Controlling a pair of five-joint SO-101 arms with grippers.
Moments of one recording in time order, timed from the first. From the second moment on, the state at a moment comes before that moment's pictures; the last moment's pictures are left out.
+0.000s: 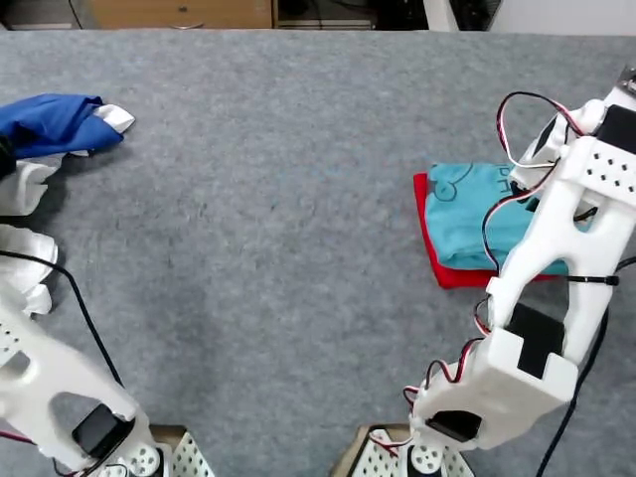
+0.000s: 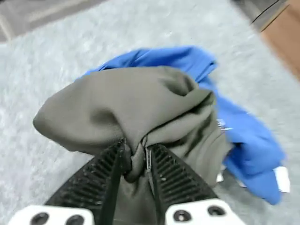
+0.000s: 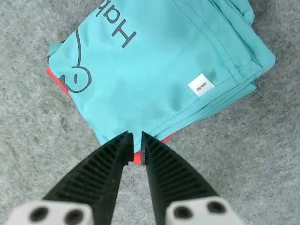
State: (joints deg) left arm -51.1 40.3 -93.5 100.4 1.3; right arm 23.3 10.2 -24.6 101.1 -21.3
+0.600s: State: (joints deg) left arm -20.5 23.0 -90.6 100.4 1.3; right arm 23.3 10.2 -24.6 101.1 -21.3
